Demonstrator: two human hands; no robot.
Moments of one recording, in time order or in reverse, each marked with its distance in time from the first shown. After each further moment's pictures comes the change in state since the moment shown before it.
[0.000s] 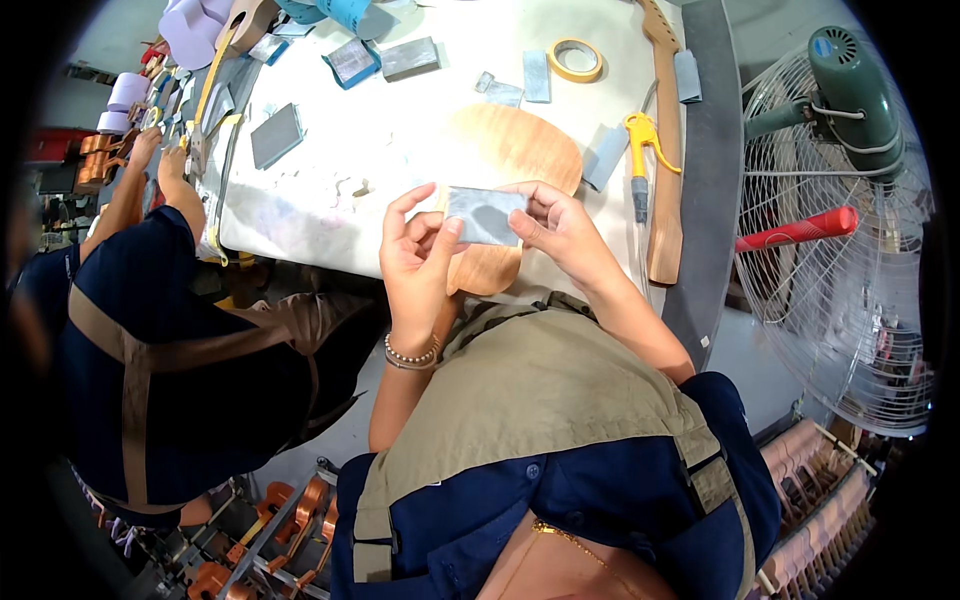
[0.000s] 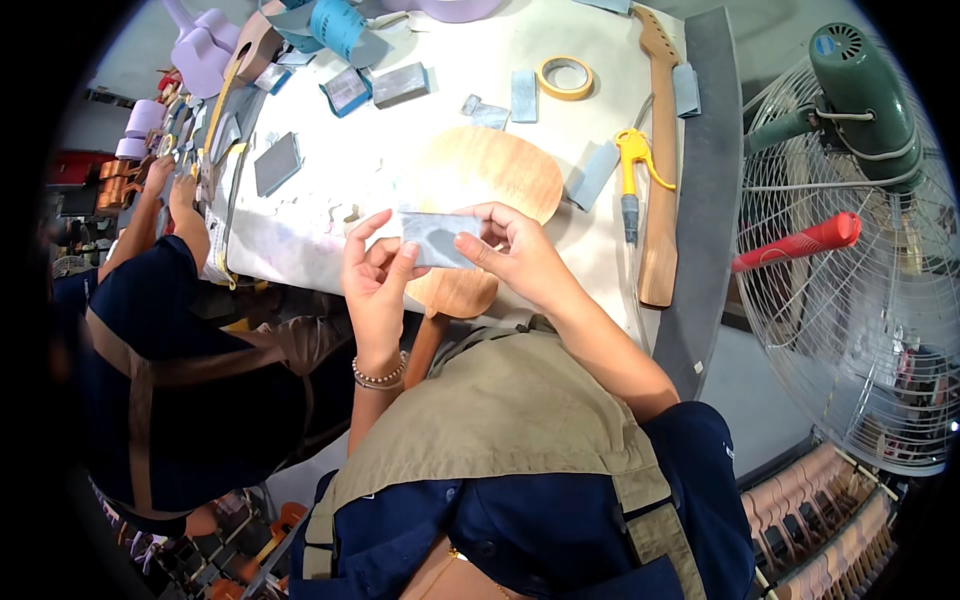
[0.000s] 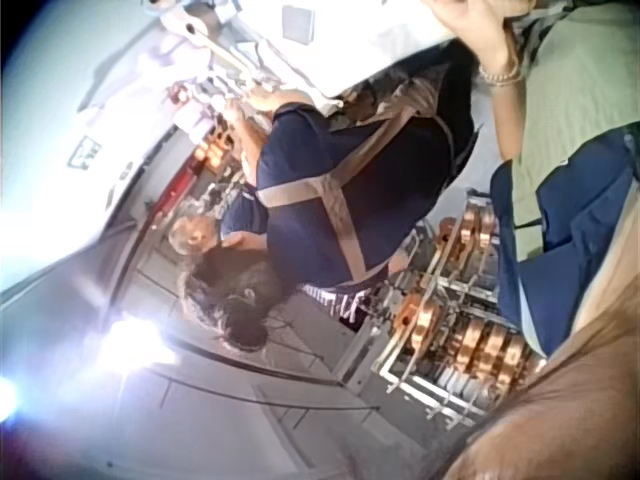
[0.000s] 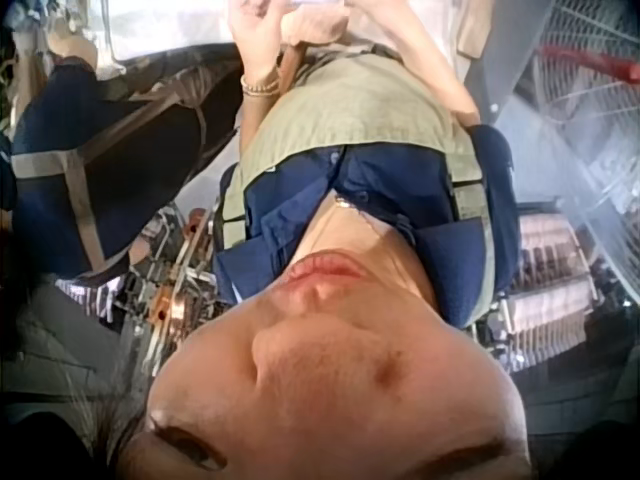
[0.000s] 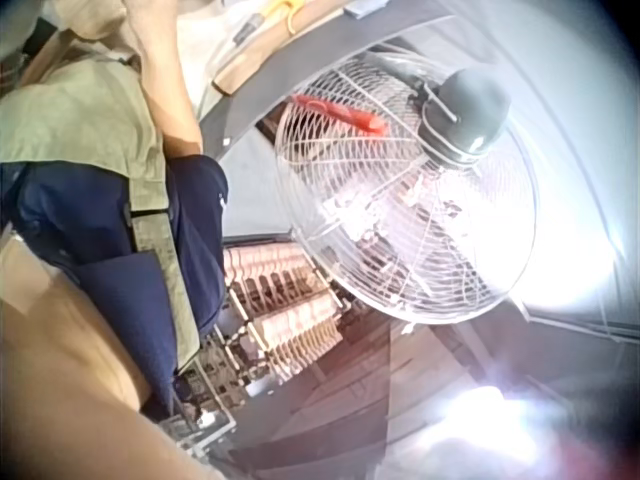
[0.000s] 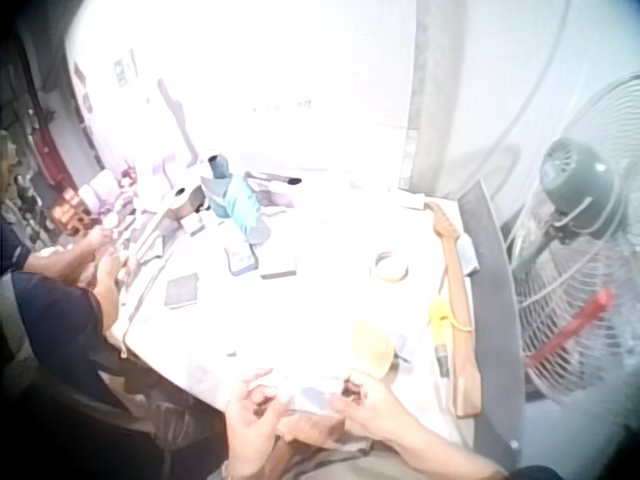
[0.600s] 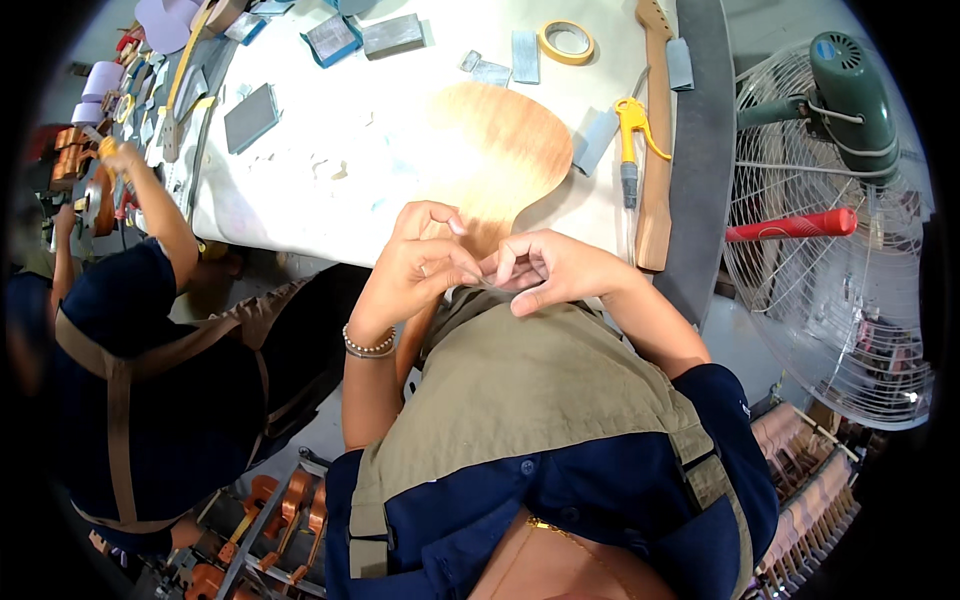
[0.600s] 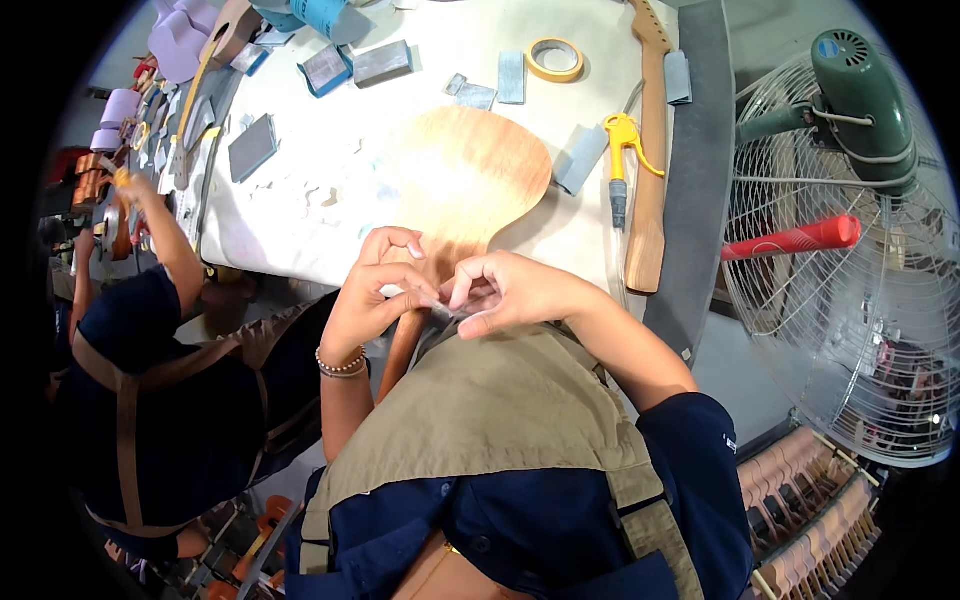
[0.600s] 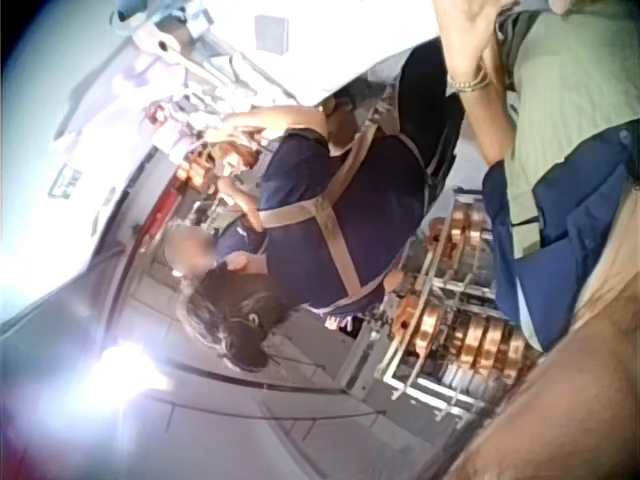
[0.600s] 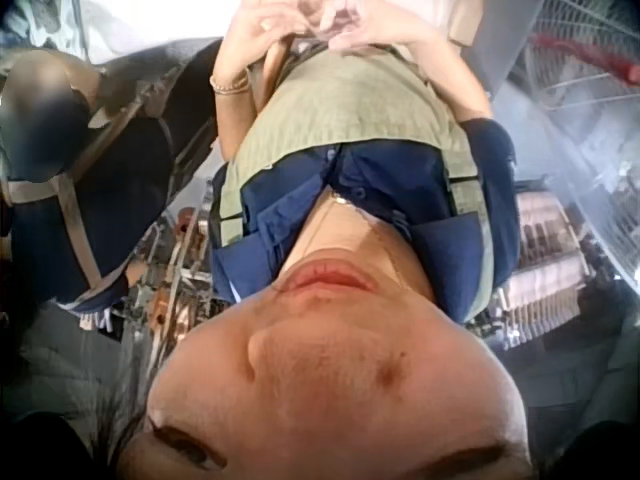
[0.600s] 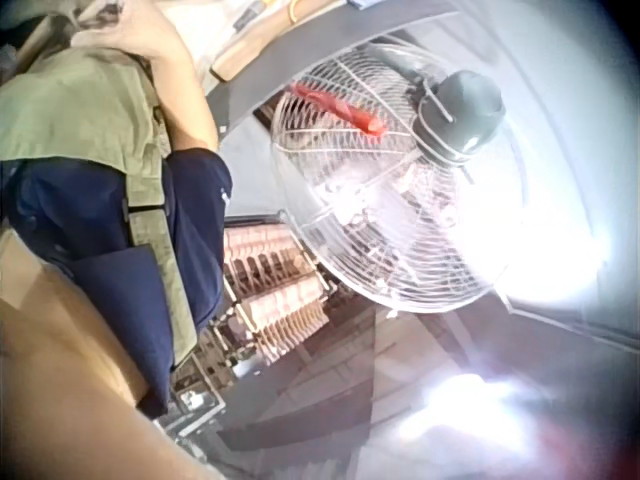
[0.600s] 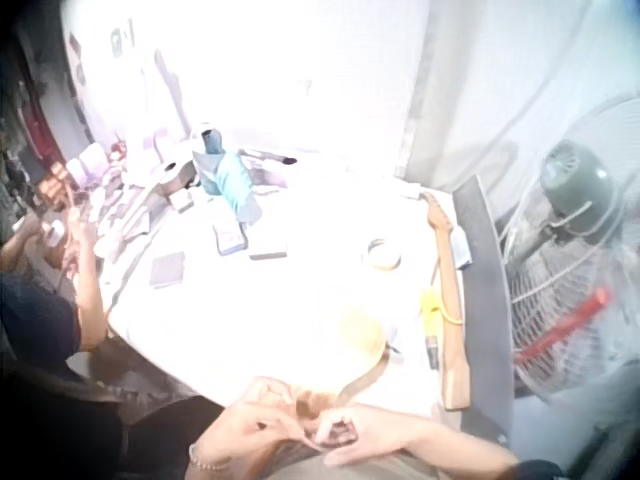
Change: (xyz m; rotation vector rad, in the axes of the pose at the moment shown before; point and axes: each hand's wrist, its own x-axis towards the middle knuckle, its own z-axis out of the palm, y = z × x) left_hand 0.010 -0.009 -0.040 0.528 -0.618 0.192; right_hand -0.018 0.002 -0.013 0.044 -0.571 0.300
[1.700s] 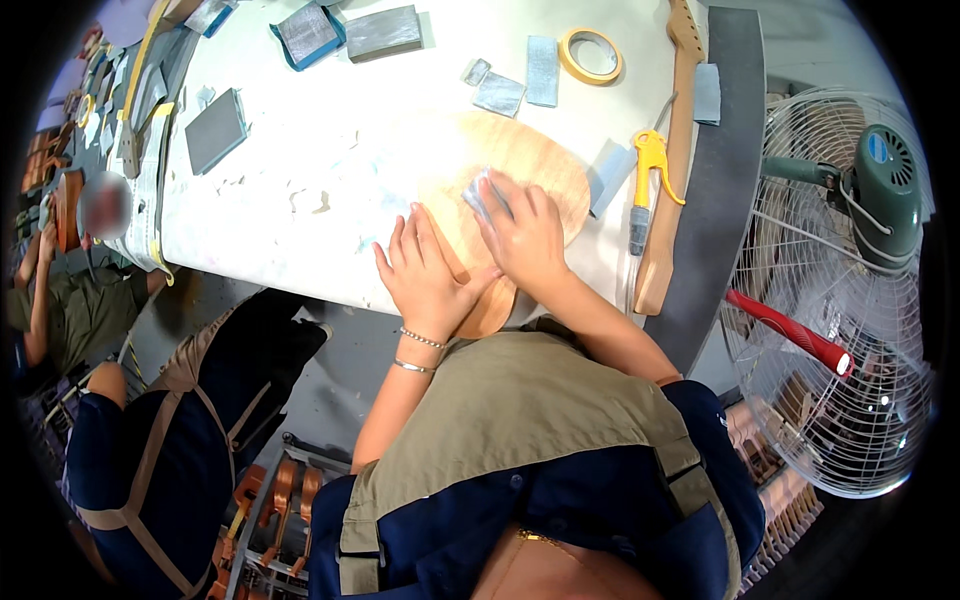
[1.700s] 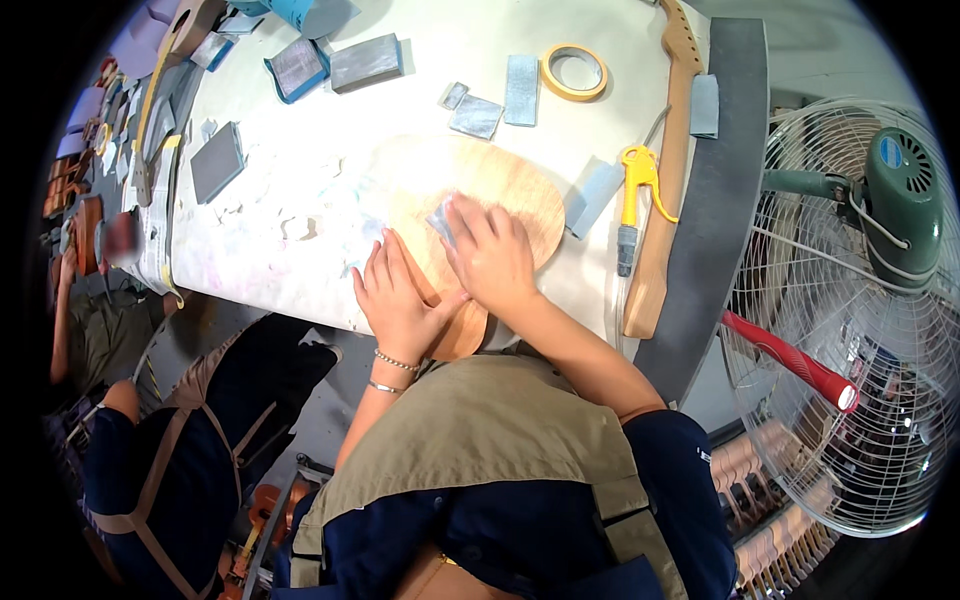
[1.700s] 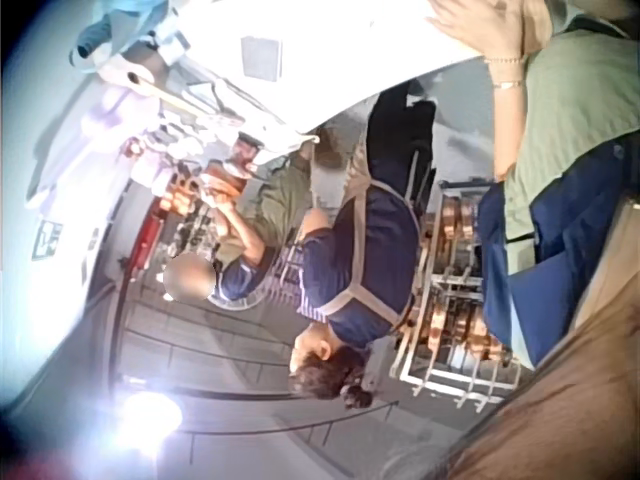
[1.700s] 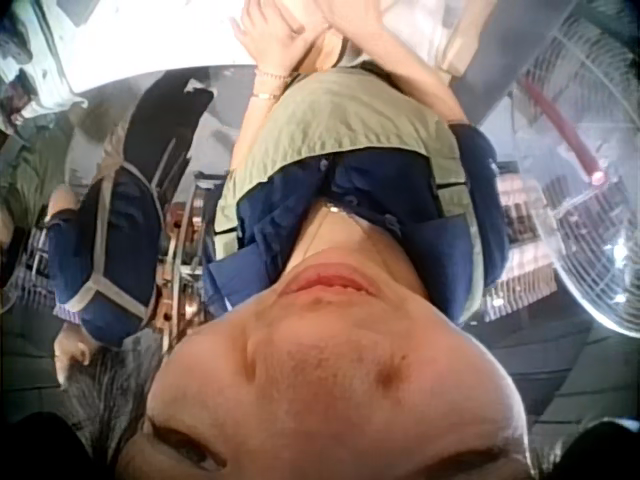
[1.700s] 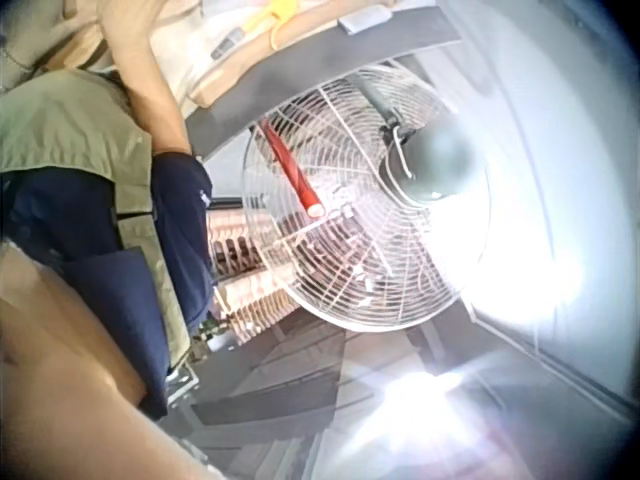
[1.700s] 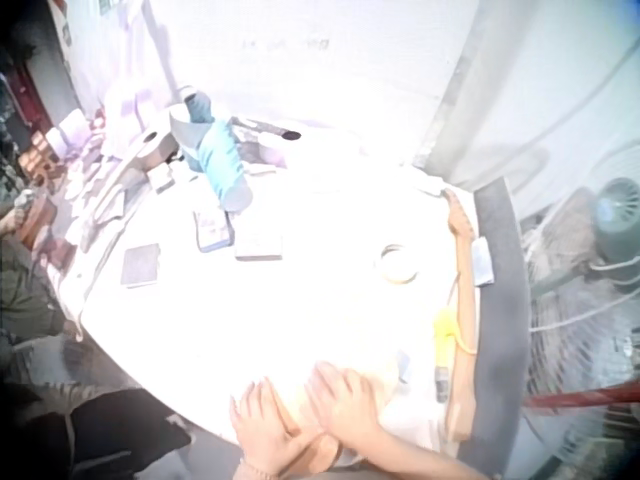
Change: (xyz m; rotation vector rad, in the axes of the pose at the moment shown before) left_hand 0.042 -0.073 0.051 0.762 0.333 -0.477; right_hand 0.101 0.025 -0.065 -1.621 0.967 -0.420
